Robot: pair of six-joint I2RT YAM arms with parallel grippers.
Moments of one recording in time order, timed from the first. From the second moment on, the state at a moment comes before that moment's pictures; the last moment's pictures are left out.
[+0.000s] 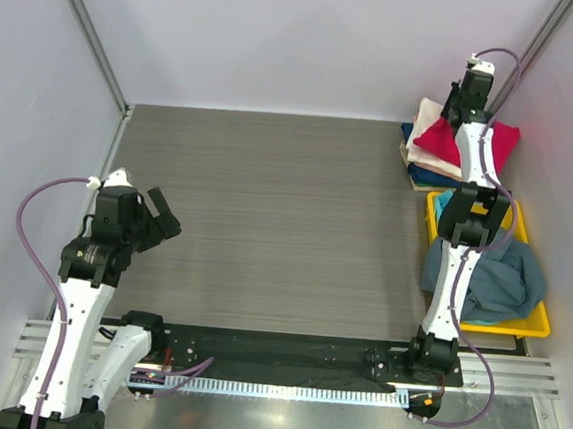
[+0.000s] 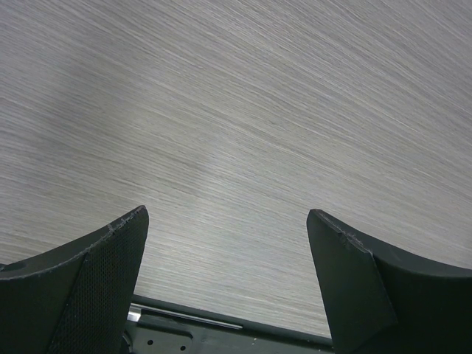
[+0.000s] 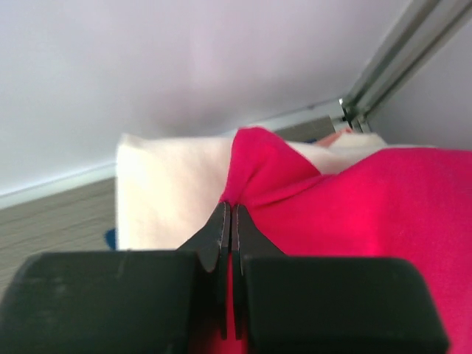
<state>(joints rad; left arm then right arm) -0.08 0.72 0.95 -0.96 -0.13 -0.55 -0.14 2.46 2.41 -0.39 0.13 0.08</state>
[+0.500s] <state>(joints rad) -0.08 0.72 0.95 -0.96 -0.13 -0.55 -0.11 2.41 2.40 -0.29 0.04 0.09</state>
